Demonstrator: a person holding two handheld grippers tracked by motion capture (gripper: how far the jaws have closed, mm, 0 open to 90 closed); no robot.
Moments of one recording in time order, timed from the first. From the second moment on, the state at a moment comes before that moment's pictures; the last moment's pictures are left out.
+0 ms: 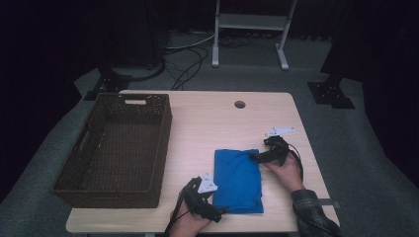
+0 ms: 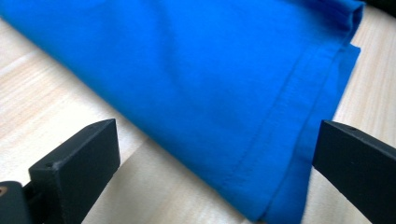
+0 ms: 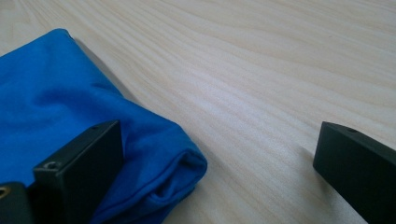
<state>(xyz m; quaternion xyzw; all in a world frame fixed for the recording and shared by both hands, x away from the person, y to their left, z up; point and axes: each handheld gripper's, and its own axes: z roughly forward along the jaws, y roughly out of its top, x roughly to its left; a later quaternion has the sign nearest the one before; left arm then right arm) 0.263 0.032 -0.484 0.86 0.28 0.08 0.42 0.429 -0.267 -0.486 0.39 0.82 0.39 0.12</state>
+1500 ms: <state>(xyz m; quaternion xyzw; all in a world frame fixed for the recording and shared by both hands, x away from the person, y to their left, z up) 0.244 0.020 -0.483 0.86 0.29 0.14 0.41 0.422 -0.266 -0.481 0.39 0.83 0.40 0.10</state>
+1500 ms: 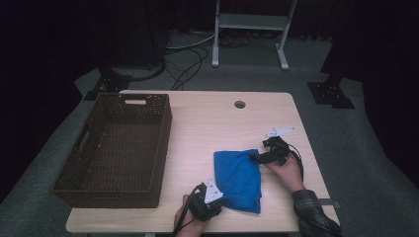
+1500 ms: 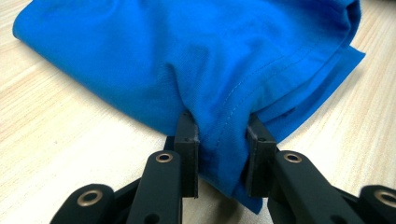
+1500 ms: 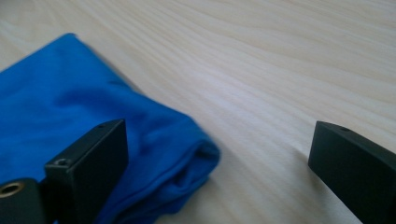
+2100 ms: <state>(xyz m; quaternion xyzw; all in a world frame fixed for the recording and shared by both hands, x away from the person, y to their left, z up) 0.244 0.020 -0.483 0.86 0.29 0.14 0.41 0.405 -0.255 -0.484 0.36 0.83 0.42 0.10</state>
